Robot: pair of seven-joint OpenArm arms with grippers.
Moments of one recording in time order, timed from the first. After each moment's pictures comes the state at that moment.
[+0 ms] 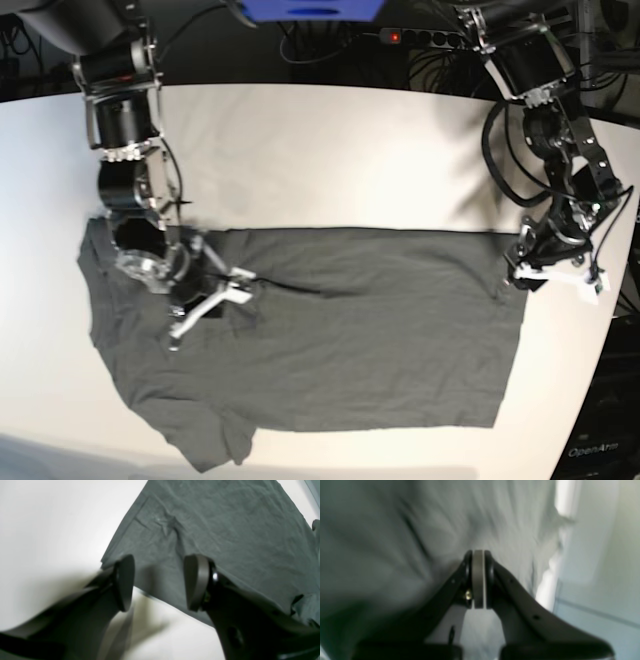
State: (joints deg) left arm -4.3 -4.8 -26.9 95.0 -23.1 5.5 57.8; right arm 13.8 10.5 -6.4 67.8 -69.7 32.2 6.9
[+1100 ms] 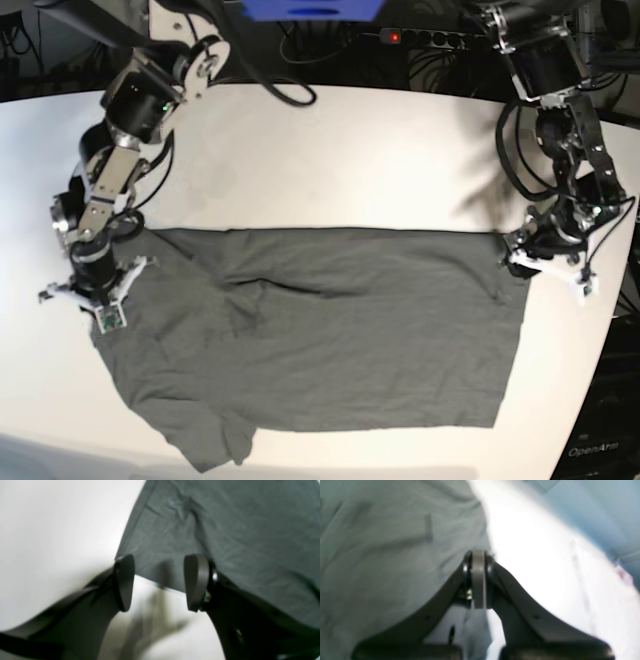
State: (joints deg) left arm -4.0 -10.7 -22.0 88.5 -22.9 -1.7 57.6; right arm 14.0 -5.4 41.3 77.2 -57.2 32.7 4.9
